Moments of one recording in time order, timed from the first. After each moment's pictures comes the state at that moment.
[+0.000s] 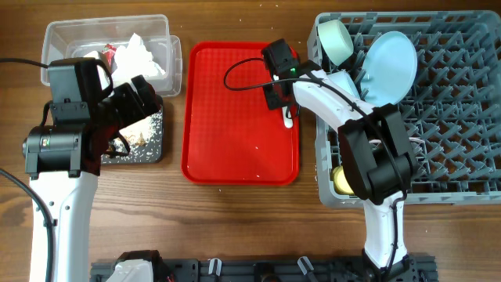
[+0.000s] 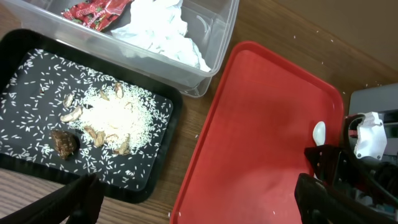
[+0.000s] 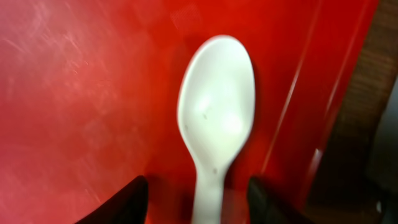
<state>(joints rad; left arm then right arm) 0.03 1.22 1.31 -0.97 0.03 -0.40 0.46 2.20 1.59 -0.62 0.12 0.15</state>
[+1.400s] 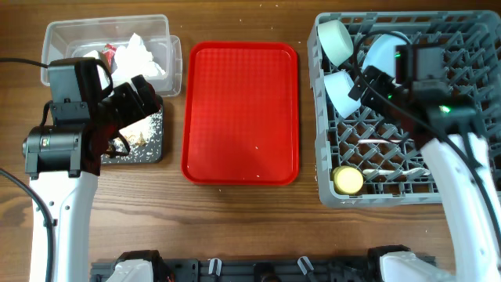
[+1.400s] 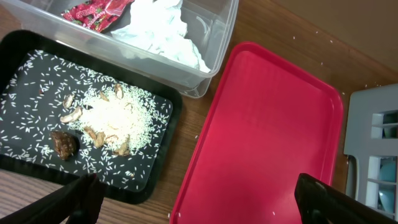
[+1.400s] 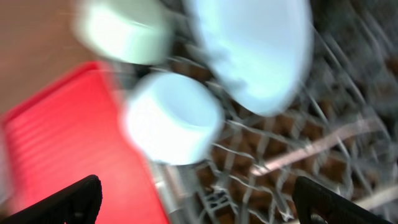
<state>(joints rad) 0.03 1.22 1.31 -0.97 0.03 -0.40 0.10 1.32 1.34 -0.95 0.07 0.53</state>
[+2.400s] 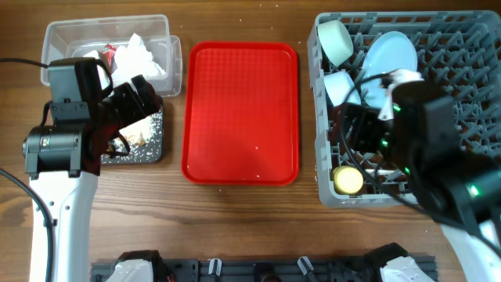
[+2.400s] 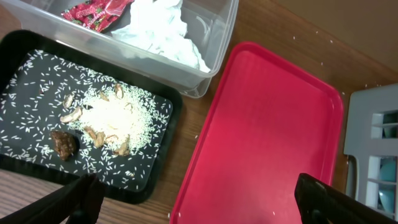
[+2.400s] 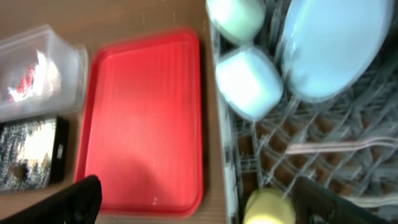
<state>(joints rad) 0.03 1.22 1.31 -0.97 0.03 -0.40 0.35 1.04 1.36 -1.08 0.11 0.44</state>
